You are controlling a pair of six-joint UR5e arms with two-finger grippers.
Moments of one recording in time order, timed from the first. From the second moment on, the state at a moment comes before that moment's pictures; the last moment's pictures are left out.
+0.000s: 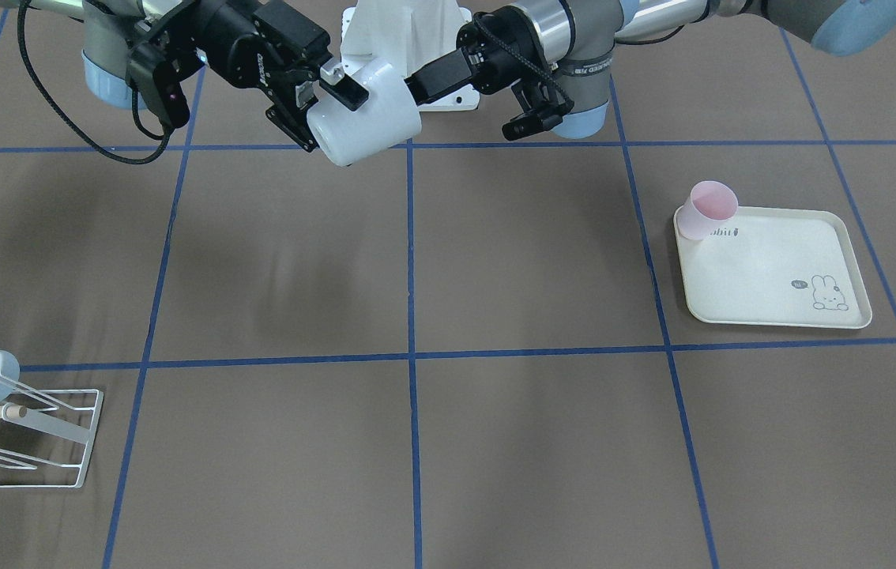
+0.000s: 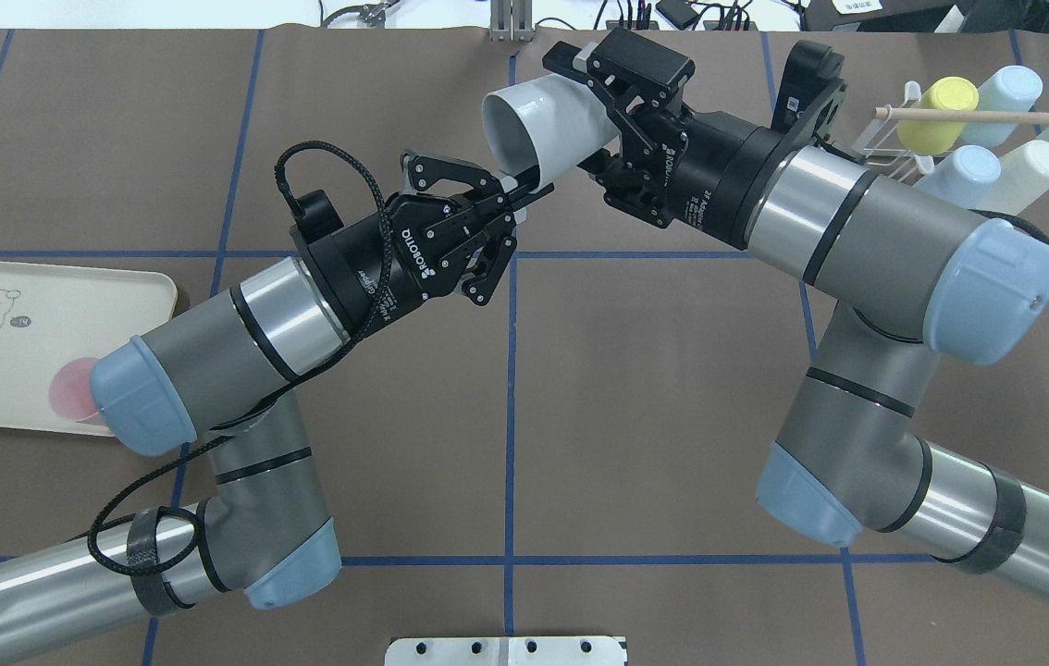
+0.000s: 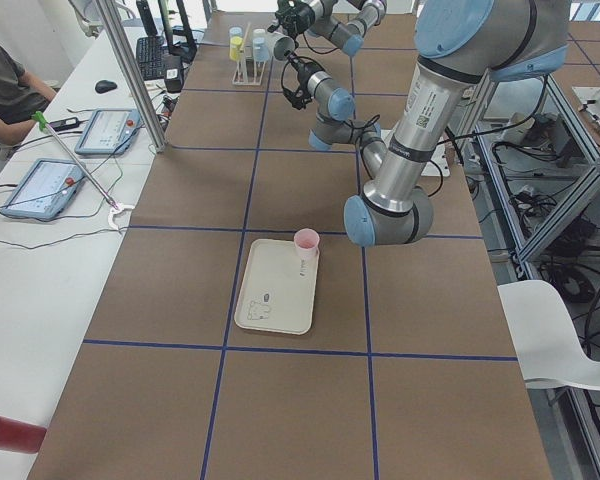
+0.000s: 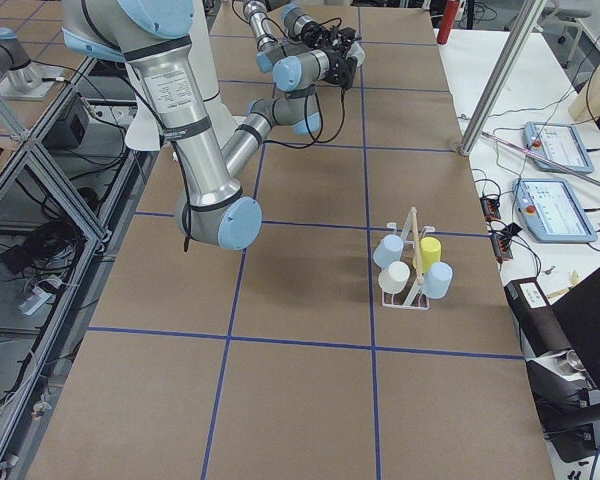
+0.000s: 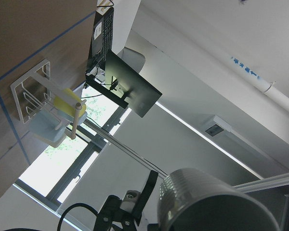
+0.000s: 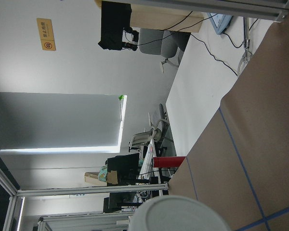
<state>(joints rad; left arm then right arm) -0.44 -2.17 -1.64 -3.16 -1.31 -2.49 0.60 -1.11 1.88 -0.38 1.44 2.00</state>
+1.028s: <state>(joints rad) -0.44 -2.17 -1.65 -3.17 -1.32 -2.48 0.61 -1.12 1.88 -0.36 1.42 1.99</state>
